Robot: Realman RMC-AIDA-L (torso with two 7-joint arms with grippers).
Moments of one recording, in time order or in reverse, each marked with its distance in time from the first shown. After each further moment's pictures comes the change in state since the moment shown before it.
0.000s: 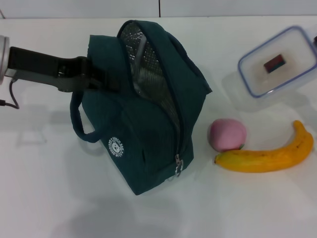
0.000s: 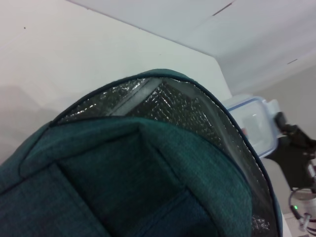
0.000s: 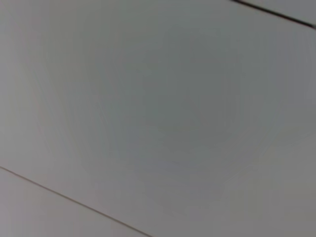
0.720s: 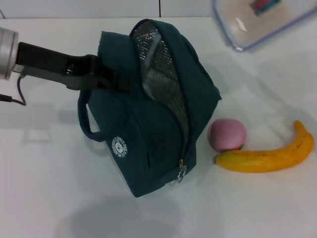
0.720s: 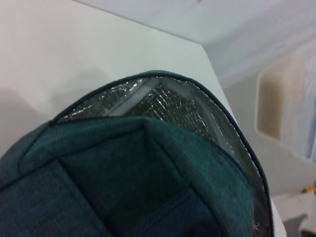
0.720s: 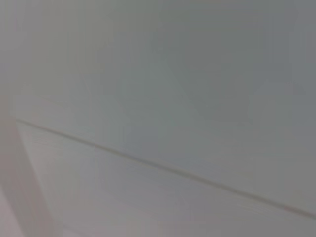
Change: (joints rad) left arm -0.035 -0.006 0.008 -0.001 0.000 0.026 -0.003; right arm 0.157 0.014 -0.013 0.040 0.100 -0.313 0.170
